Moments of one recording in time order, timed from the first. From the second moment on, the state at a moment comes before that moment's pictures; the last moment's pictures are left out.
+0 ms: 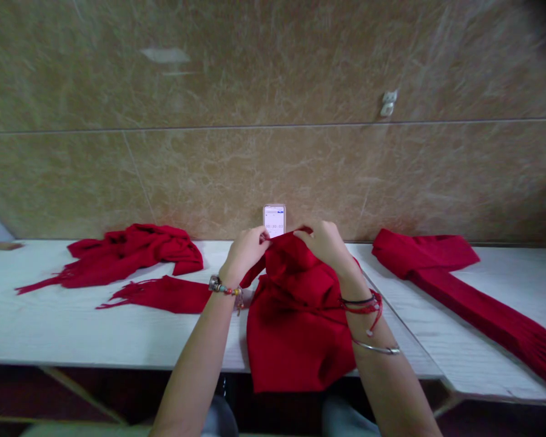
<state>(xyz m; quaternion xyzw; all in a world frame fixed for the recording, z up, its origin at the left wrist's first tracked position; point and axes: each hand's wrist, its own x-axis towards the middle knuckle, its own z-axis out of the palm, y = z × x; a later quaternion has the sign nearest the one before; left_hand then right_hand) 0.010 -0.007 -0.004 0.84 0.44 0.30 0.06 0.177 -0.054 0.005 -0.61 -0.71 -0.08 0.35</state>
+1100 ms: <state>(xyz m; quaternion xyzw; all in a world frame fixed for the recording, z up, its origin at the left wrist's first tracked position) 0.018 -0.023 0.004 0.84 0.45 0.30 -0.04 0.168 -0.057 0.002 -0.56 -0.75 -0.05 0.36</state>
